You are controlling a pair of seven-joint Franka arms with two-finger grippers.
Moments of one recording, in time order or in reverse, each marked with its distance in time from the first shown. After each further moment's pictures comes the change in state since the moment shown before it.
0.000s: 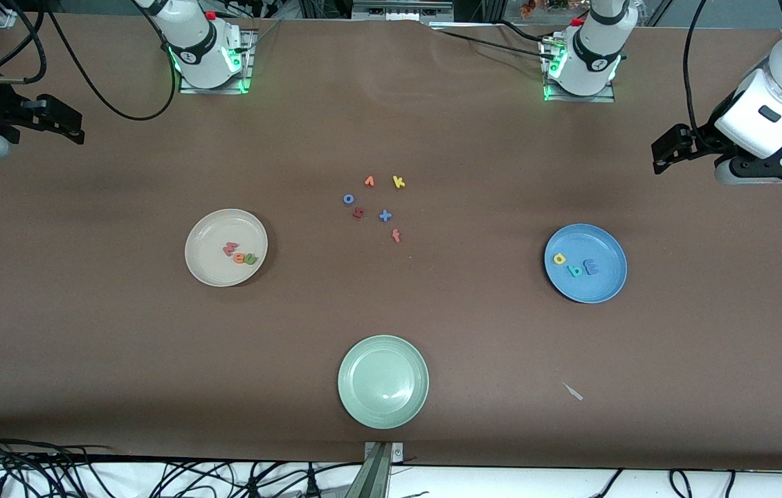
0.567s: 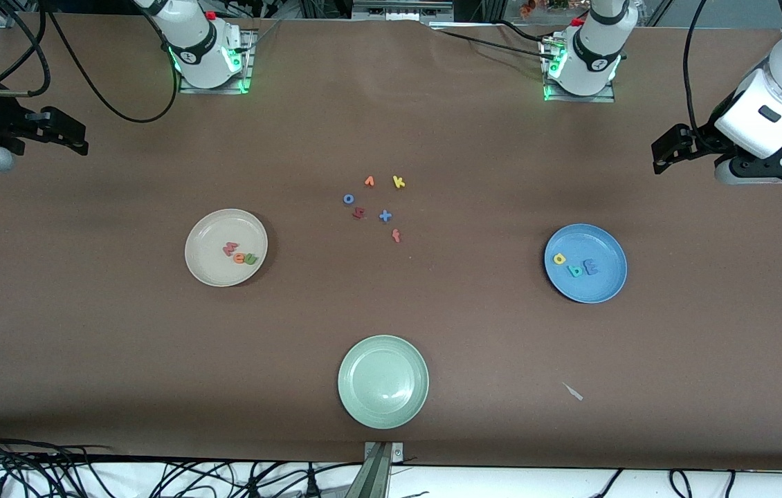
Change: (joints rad) left arm 0.000 0.000 0.000 0.000 0.000 -0.001 0.000; right arm 0.000 0.021 0.000 0.000 0.002 0.030 0.000
